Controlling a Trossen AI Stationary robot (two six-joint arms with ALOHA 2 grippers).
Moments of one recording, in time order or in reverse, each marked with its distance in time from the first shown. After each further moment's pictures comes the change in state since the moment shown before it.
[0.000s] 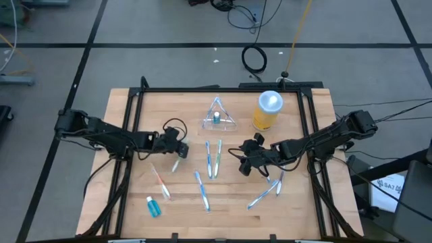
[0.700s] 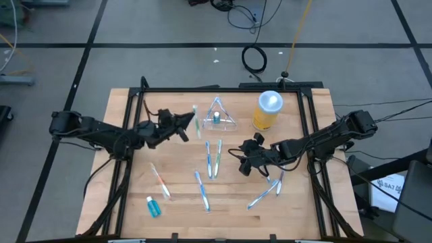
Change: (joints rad) left arm 0.058 -0.078 0.009 0.893 -0.249 0.665; right arm -0.001 0.000 0.000 0.004 0.002 -0.024
